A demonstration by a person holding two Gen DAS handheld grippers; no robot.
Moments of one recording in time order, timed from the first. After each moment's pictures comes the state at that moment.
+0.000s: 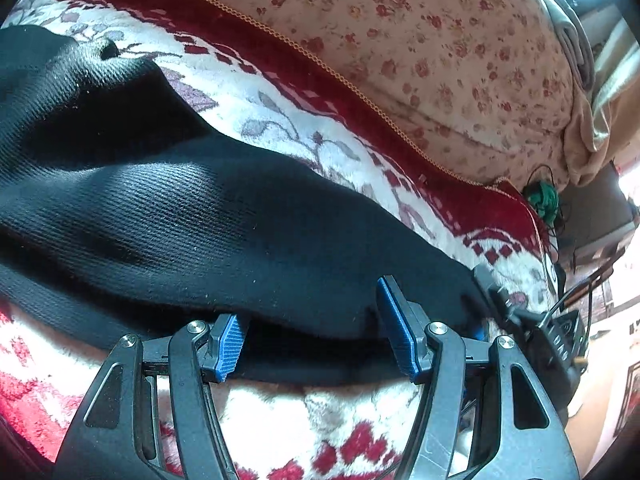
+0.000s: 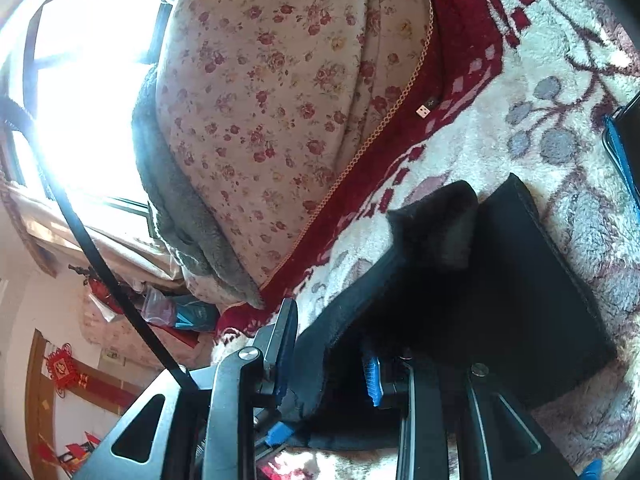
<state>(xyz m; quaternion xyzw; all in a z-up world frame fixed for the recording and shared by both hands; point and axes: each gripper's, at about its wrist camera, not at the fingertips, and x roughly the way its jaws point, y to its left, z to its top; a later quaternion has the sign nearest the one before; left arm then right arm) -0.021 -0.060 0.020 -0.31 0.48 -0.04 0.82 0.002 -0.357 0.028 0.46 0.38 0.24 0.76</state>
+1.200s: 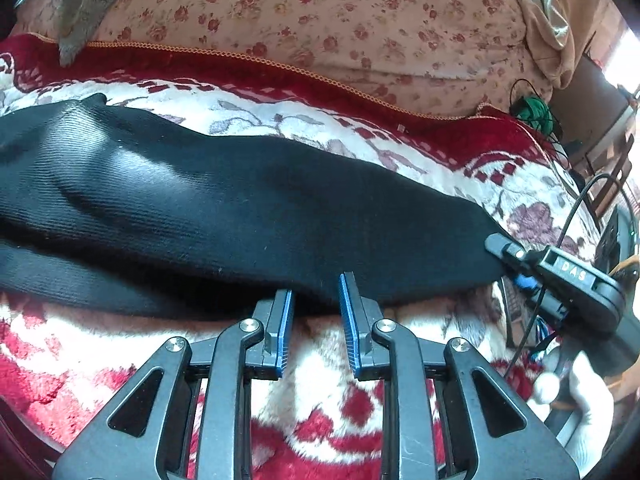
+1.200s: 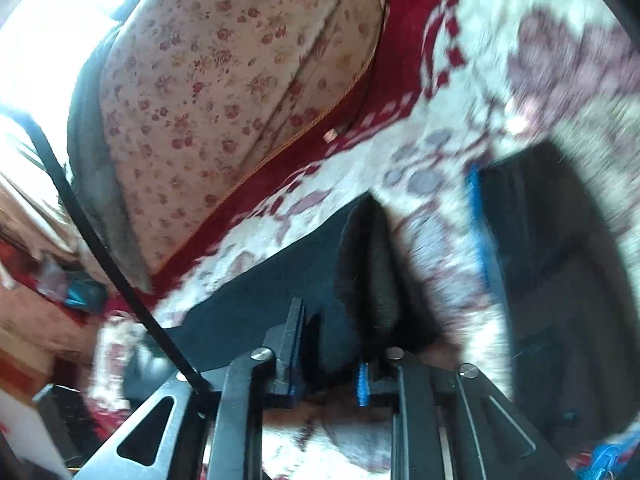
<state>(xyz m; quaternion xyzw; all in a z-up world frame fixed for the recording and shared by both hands) -0.063 -0.103 0.031 -0.15 0.47 -0.07 0.87 -0.034 -0.382 0.048 0.28 0.44 0.07 0.85</state>
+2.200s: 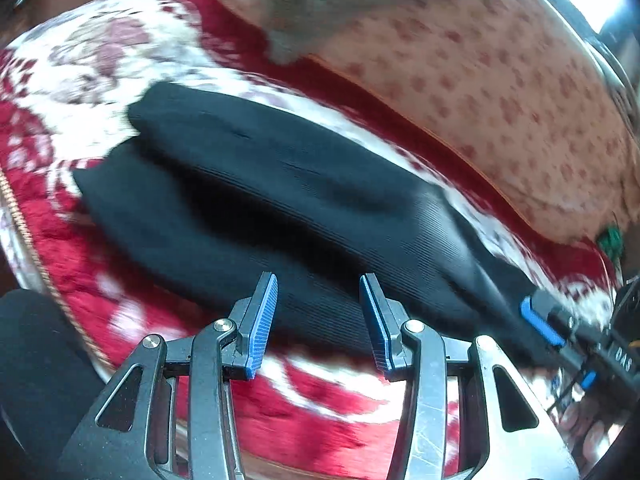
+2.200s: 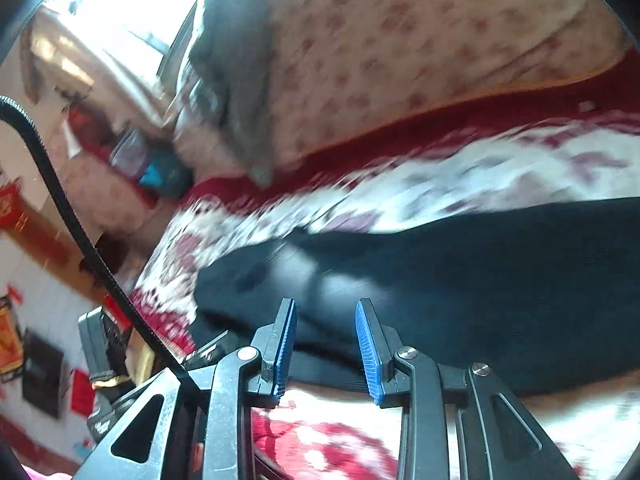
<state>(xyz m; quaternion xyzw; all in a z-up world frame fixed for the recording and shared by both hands) -0.121 0.152 0.053 -0.24 0.43 0.13 0.86 -0.023 -0.140 0.072 0.21 0.47 0.34 0.79</state>
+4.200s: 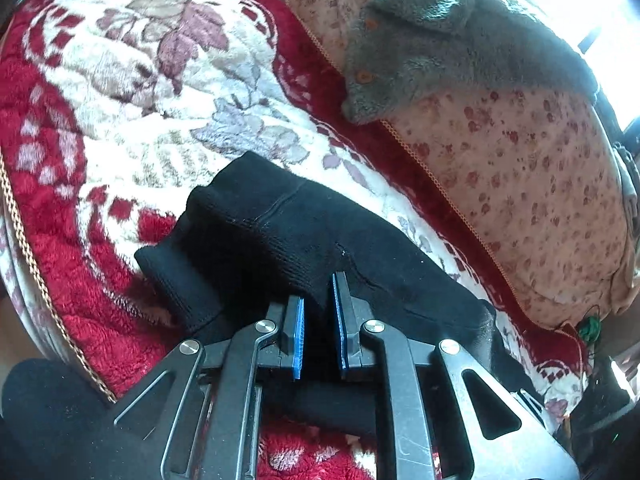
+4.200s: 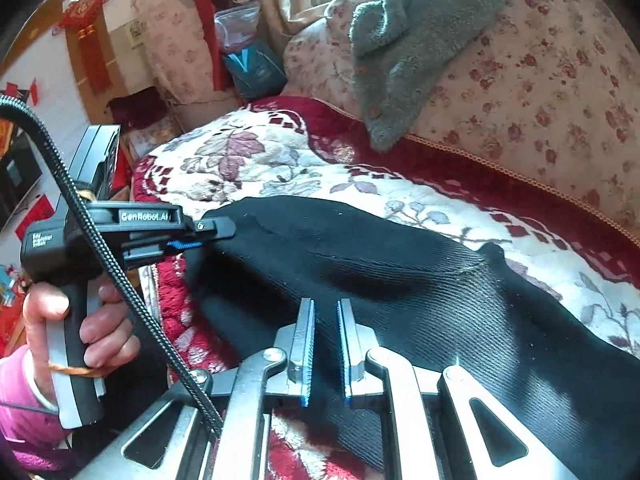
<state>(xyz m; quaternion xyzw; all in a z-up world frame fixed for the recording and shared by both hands) -0.116 0.265 0.045 -0.34 0.37 0.15 0.85 -0.055 0.024 0.061 -0.07 0.37 0.45 0.81</state>
